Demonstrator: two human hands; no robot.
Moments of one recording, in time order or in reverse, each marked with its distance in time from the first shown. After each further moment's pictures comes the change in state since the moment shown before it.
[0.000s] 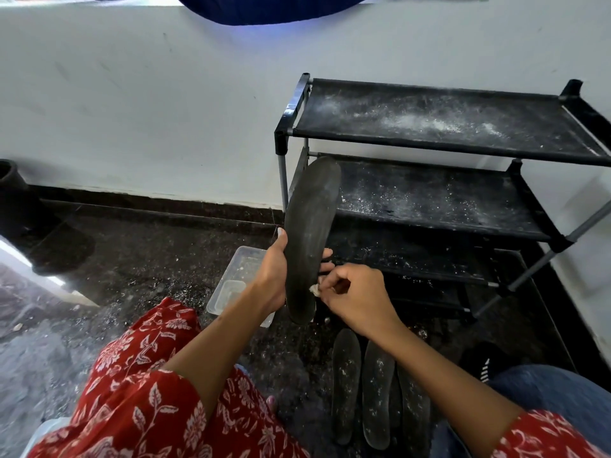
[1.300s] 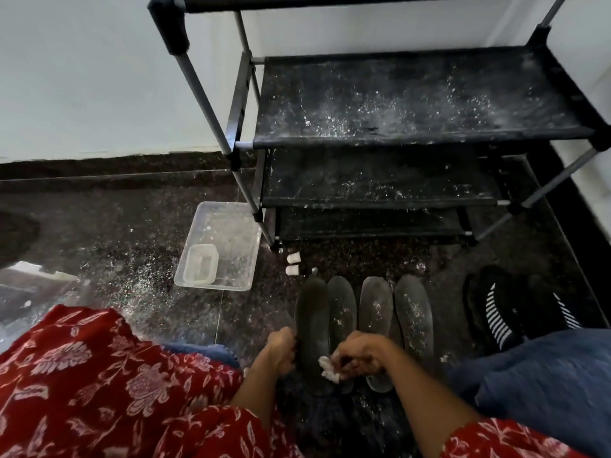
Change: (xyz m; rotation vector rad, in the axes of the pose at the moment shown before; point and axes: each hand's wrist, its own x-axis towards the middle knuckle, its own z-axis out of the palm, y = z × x) left_hand 0.090 -0.233 -0.124 0.313 0.477 -0.648; right_hand -0.043 0.215 0.114 0.436 -0.730 1.241
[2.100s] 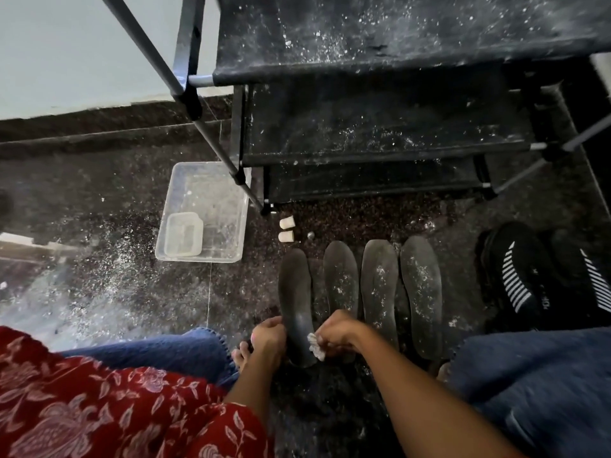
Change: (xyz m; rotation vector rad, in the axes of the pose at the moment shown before) left_hand 0.074 -0.051 -0.021 0.187 0.240 0.049; right_hand 0.059 0.006 0.024 -0.153 0.106 -0.036
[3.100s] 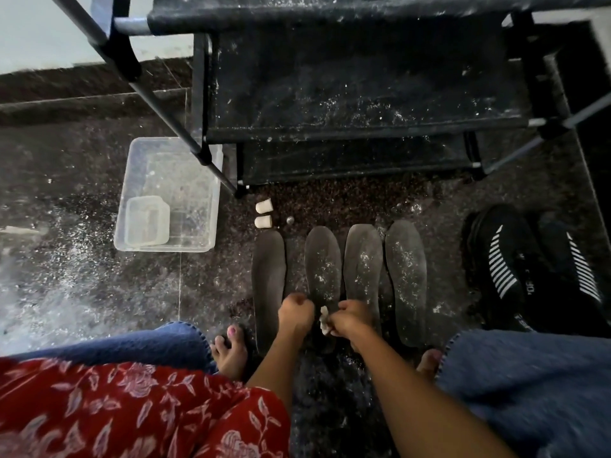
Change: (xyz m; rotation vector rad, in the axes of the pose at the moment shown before) left_hand -0.029 0.029 0.075 0.302 -0.049 0.192; right_hand 0.038 0.045 -0.012 0.412 0.384 0.070
